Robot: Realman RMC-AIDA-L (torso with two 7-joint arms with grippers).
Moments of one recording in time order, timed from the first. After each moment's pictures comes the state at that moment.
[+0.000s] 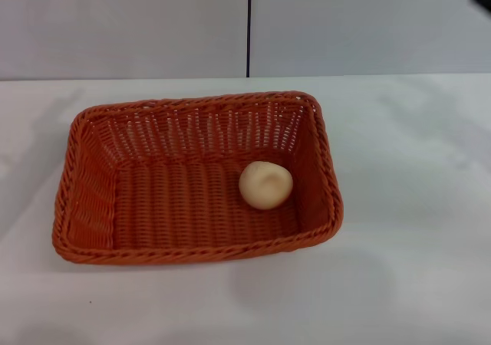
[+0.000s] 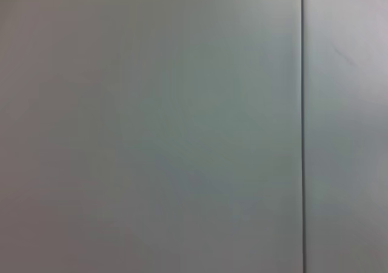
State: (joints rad) left arm -0.33 -2.06 0.42 0.35 1.26 1.79 -0.88; right arm 0.42 2.07 -0.70 -0.60 -1.26 -1.67 1.12
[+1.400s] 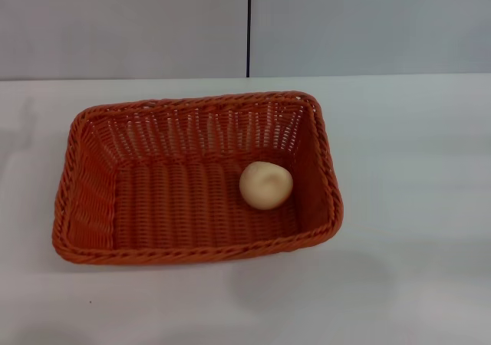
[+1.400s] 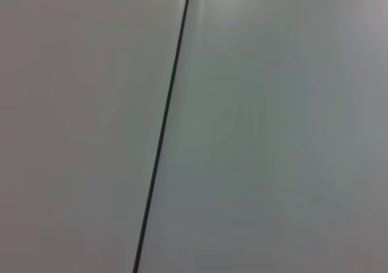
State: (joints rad) left arm -0.32 -2.07 0.37 0.13 0.95 1.76 -0.54; right arm 0.36 2.07 -0.06 -0.21 -1.09 -1.56 0.62
